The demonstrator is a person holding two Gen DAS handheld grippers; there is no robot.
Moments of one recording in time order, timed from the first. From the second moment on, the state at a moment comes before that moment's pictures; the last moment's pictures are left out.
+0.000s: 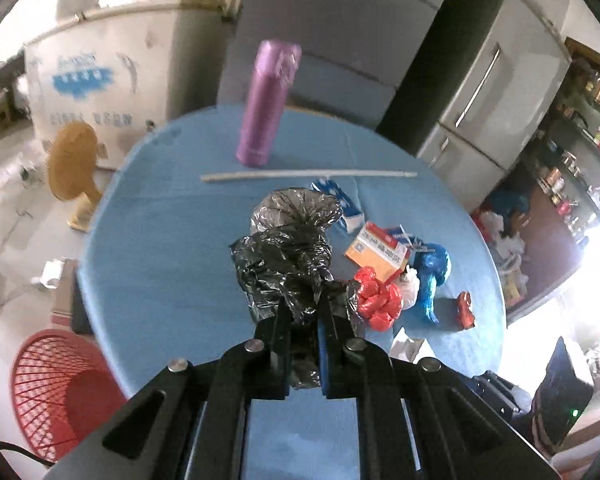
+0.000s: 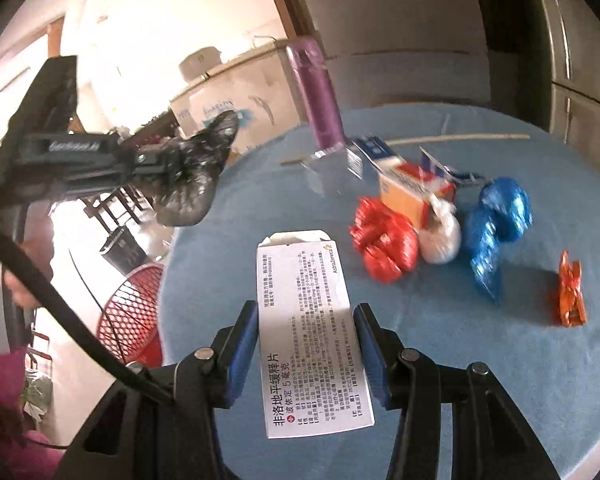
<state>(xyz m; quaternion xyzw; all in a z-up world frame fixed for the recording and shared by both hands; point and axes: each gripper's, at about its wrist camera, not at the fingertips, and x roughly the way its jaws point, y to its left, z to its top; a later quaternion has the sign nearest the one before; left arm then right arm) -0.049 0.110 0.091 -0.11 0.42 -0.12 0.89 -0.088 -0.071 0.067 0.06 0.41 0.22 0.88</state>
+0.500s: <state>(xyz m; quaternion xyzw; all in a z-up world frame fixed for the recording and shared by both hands) -0.164 0.196 0.132 -0.05 0.33 0.01 0.94 -0.107 -0.001 0.130 0.08 0.35 0.30 0.89</state>
